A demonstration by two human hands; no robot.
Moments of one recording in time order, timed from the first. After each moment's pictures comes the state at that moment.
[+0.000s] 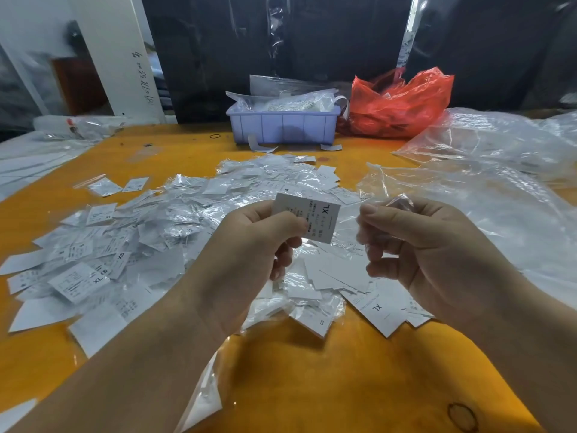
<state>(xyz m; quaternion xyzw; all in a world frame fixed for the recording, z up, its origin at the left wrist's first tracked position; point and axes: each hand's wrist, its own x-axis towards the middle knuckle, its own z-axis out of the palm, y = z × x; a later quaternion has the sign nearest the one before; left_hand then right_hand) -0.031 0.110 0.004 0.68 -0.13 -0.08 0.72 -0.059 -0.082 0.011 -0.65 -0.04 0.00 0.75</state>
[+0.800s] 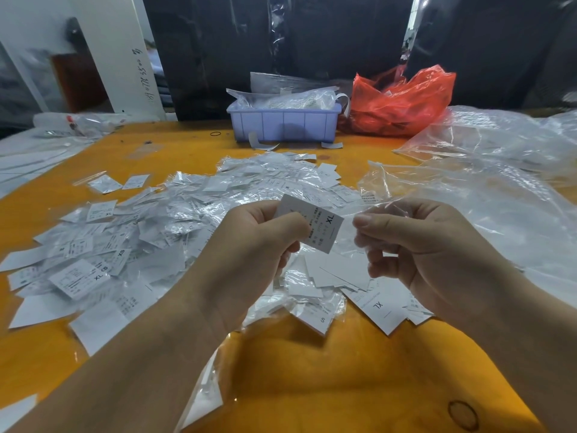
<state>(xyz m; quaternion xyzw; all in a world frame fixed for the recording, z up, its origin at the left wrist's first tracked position) -0.032 0.108 0.005 0.73 -0.14 -0.06 0.67 -0.058 -0.080 0.011 -0.69 -0.04 0.00 0.73</state>
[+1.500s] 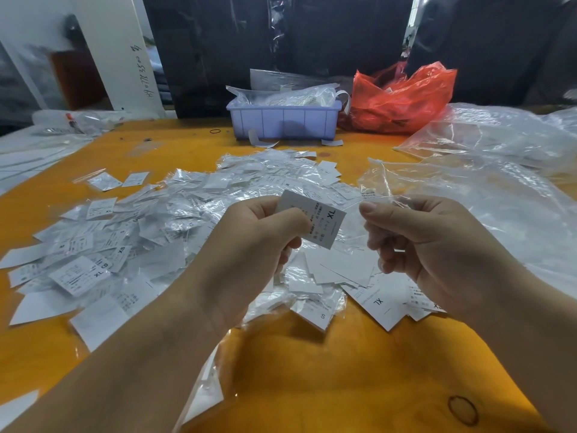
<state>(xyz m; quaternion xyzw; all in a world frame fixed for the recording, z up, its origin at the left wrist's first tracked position) -0.032 0.108 0.005 0.72 -0.13 -0.06 0.68 -0.056 -0.084 0.009 -0.71 -0.01 -0.02 0.71</state>
